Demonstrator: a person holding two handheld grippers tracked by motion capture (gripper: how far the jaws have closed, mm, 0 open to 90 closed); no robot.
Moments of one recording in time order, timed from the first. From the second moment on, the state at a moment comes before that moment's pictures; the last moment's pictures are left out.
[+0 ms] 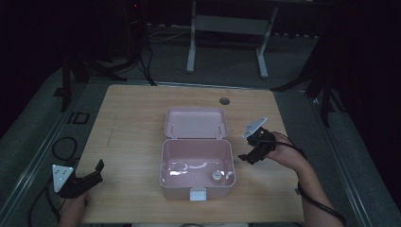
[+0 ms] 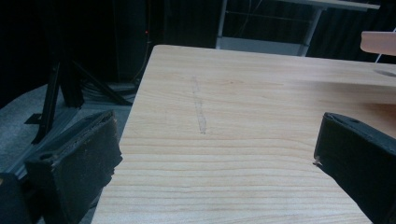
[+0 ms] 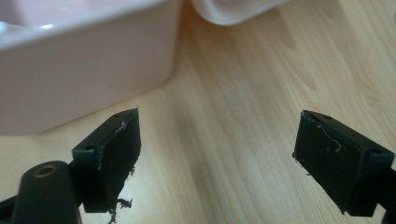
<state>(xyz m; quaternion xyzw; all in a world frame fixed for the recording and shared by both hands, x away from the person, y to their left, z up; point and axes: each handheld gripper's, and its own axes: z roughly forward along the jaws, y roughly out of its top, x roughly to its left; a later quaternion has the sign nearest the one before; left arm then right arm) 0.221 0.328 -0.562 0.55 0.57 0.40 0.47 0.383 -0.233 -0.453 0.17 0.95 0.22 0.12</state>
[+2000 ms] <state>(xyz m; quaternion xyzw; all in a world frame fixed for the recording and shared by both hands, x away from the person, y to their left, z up) 0.221 0.328 -0.562 0.55 0.57 0.40 0.47 0.345 -0.323 -0.551 0.51 0.69 0.40 0.31</state>
